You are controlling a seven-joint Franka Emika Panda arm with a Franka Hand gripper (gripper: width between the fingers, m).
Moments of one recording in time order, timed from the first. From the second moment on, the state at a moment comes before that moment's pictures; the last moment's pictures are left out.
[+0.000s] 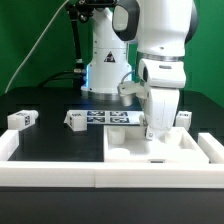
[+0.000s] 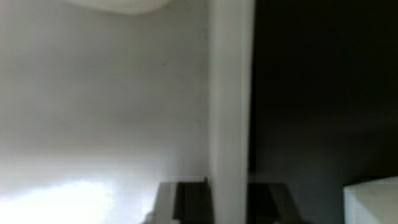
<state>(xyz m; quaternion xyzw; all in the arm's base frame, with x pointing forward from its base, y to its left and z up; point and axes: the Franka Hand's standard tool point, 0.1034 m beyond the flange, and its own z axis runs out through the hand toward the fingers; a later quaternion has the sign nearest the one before) 0.474 0.058 0.009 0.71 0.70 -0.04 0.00</state>
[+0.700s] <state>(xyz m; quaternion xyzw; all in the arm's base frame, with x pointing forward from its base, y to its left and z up) 0.491 0.080 0.008 0.71 0.70 -0.04 0.00</state>
